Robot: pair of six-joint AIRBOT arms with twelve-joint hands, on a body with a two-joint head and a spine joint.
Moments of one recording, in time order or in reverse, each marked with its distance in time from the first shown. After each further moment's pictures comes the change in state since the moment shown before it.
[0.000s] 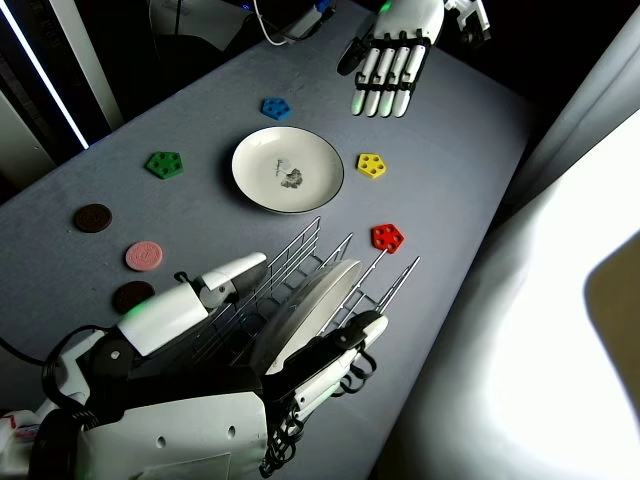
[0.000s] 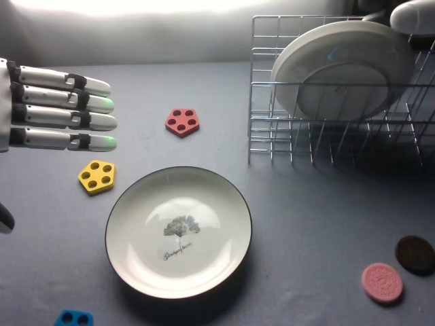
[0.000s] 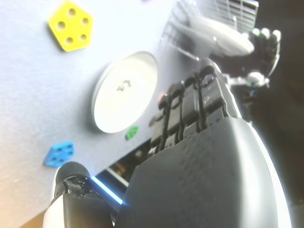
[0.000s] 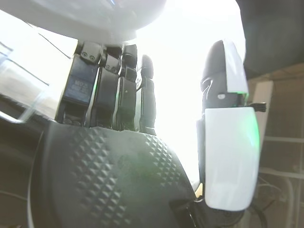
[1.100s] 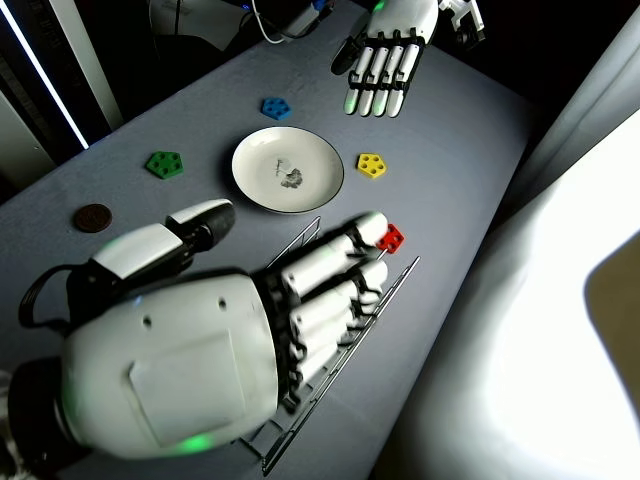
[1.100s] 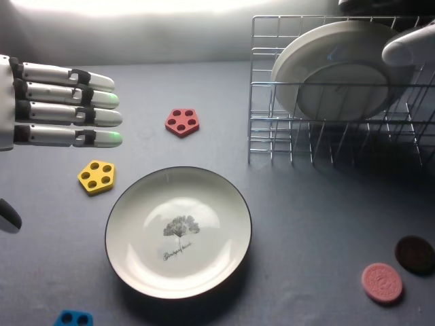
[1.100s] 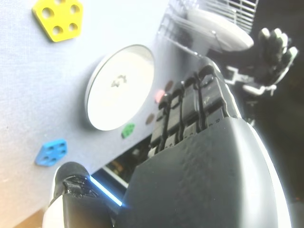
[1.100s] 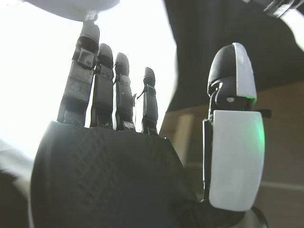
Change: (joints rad) left arm 0.000 0.018 -0.036 -0.037 0.014 0.007; right arm 0.121 0.004 -0.012 -0.276 0.200 -0.290
